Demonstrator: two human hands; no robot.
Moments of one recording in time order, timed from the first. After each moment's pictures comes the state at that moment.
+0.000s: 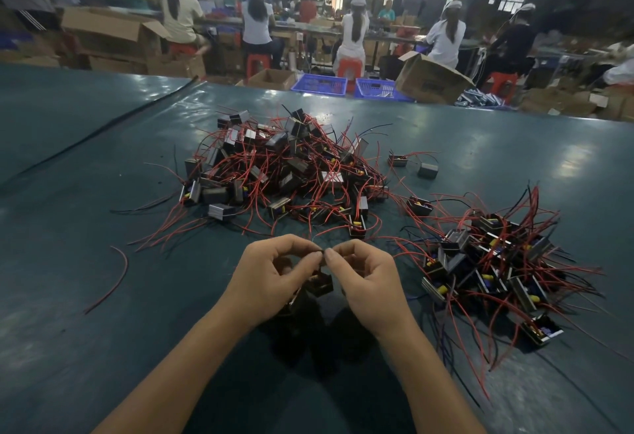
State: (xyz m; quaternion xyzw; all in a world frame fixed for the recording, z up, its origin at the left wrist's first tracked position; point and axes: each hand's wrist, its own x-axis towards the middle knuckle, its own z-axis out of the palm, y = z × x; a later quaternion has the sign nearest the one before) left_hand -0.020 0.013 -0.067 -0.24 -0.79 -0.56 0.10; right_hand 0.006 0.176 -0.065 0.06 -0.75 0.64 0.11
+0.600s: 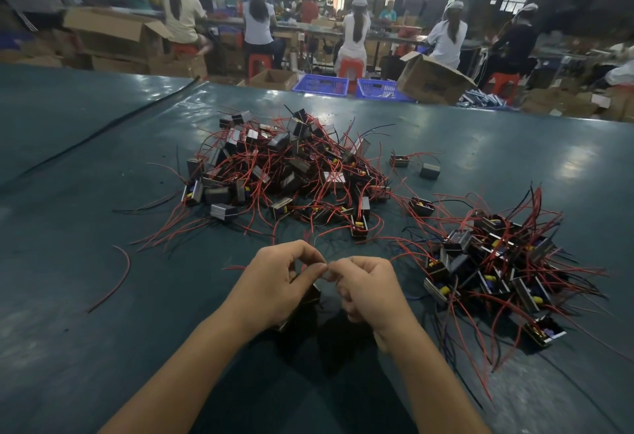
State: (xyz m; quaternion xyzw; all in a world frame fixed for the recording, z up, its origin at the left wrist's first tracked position) left_hand -0.023 0.014 -0.078 -0.25 -0.84 -0.47 0.08; right_hand 0.006 0.174 -0.066 -0.07 -0.72 0.69 -0.03
